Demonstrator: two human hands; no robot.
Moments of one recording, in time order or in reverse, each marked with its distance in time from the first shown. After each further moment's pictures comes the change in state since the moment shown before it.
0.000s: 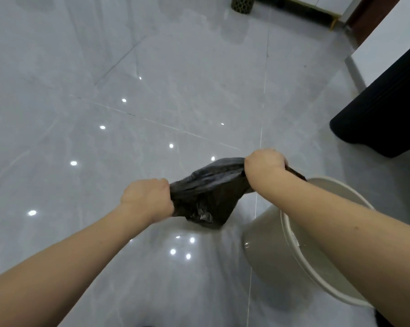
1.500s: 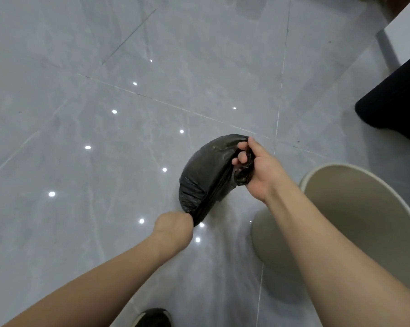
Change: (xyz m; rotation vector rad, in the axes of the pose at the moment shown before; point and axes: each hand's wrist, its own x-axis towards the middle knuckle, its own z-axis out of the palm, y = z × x) left_hand -0.015 0.038 0.118 0.063 -0.284 0.066; right_hand -0.005 -0.049 0.035 2.619 -0.311 0.158
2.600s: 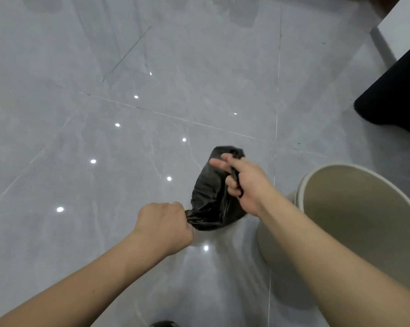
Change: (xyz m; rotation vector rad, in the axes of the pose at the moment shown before) left_hand -0.050 -0.024 -0.074 0.034 0.214 -0.057; right_hand -0.009 0.018 0.010 -0.192 -0.029 -0.022
